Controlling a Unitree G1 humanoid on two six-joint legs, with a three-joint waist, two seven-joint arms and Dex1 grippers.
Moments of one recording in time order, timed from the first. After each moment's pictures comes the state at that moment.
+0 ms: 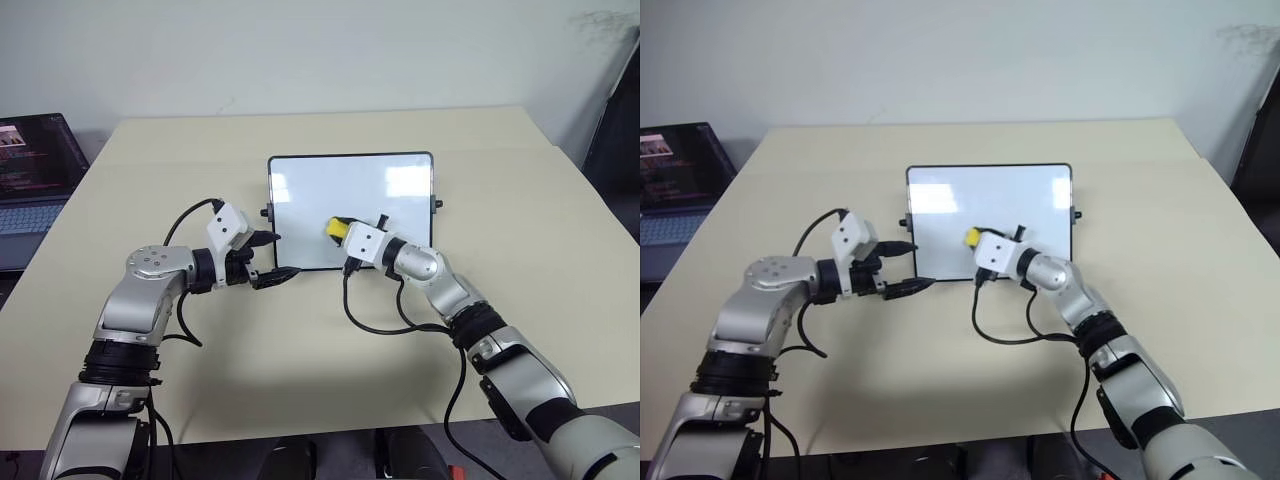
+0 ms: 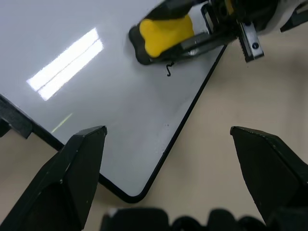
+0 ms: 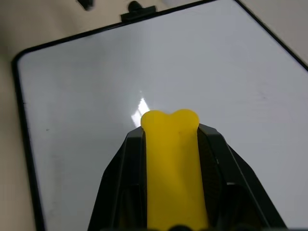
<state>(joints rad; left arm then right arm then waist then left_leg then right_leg) -0.49 0.67 -0.02 0.12 -0.28 0.39 -1.06 -0.81 -0.21 0.38 0.72 -0.31 -0.39 0.43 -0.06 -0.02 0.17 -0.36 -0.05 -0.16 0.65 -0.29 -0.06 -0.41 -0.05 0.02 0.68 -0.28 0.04</state>
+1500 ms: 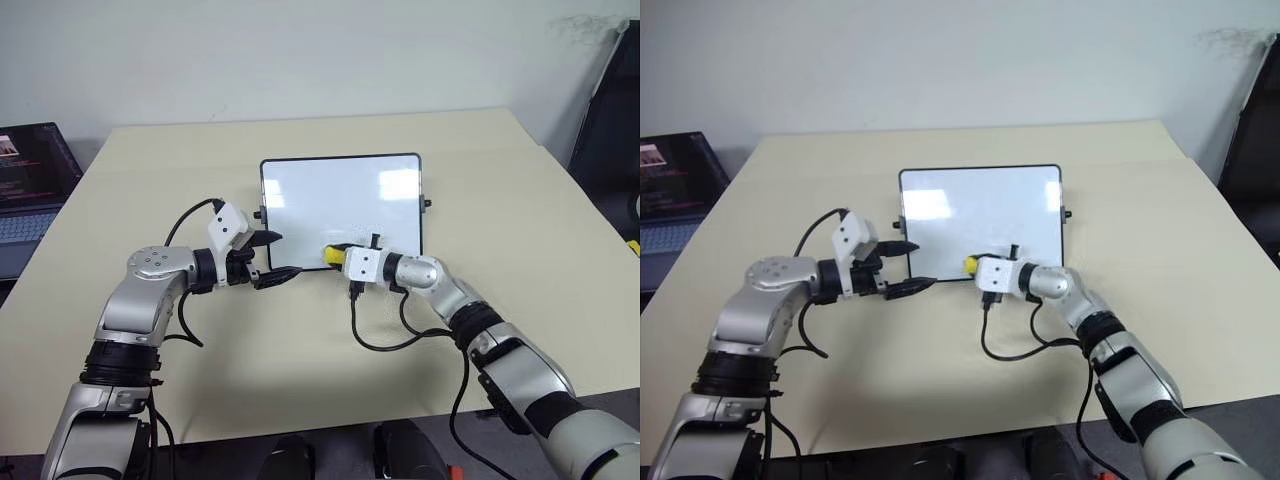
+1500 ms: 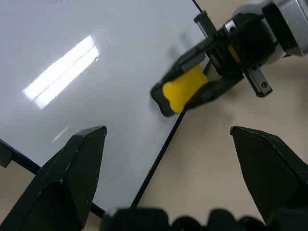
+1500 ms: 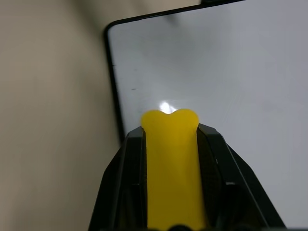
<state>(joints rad) -0.49 0.66 -0.01 0.11 -0.29 0.39 -1.06 -0.84 -0.22 0.42 0.90 -0.36 -0.55 0.56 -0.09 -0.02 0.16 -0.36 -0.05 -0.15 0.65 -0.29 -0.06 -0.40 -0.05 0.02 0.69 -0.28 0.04</state>
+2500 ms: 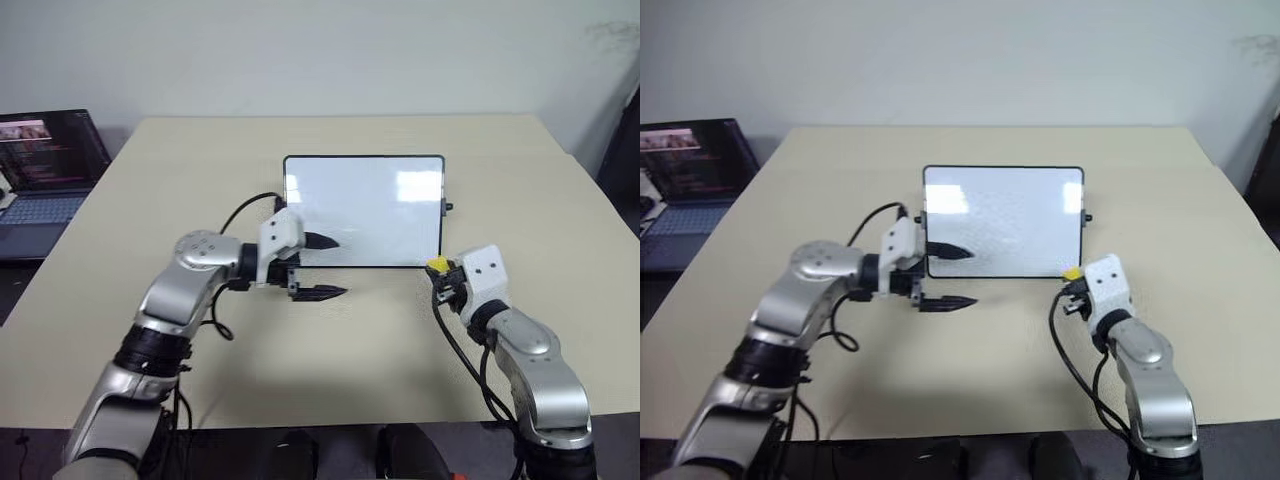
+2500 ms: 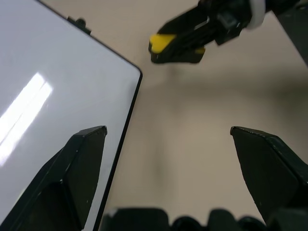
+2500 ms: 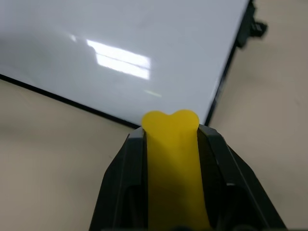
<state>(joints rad) -0.62 0.56 -0.22 0.03 -0.28 0.29 -1.22 -0.09 -0.20 -0.04 -0.56 -0.08 0.84 0.31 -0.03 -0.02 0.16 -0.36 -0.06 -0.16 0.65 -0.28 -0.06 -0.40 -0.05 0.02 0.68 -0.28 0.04</state>
